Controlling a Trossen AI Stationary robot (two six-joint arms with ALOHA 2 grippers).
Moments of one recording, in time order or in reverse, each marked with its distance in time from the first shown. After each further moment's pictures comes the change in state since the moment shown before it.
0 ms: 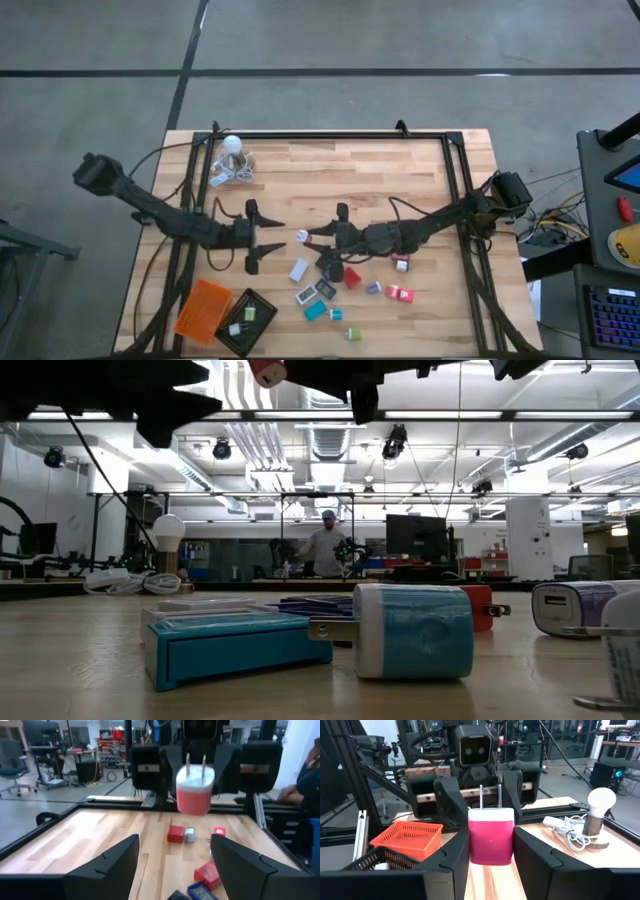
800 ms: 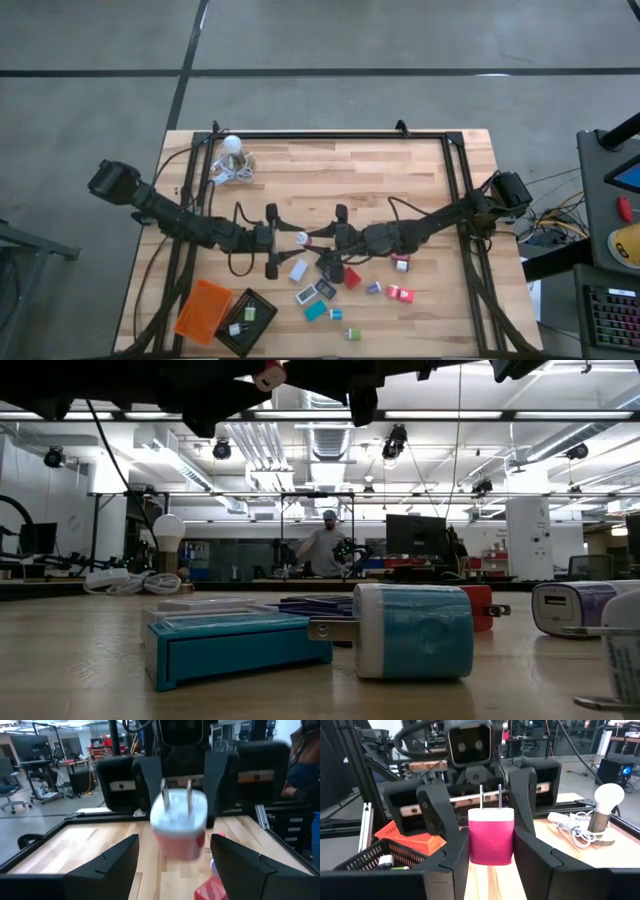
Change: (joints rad) left arm 0.058 0.274 0.157 0.150 0.090 0.098; right arm 0.000 0.000 0.000 -0.027 -0.028 0.004
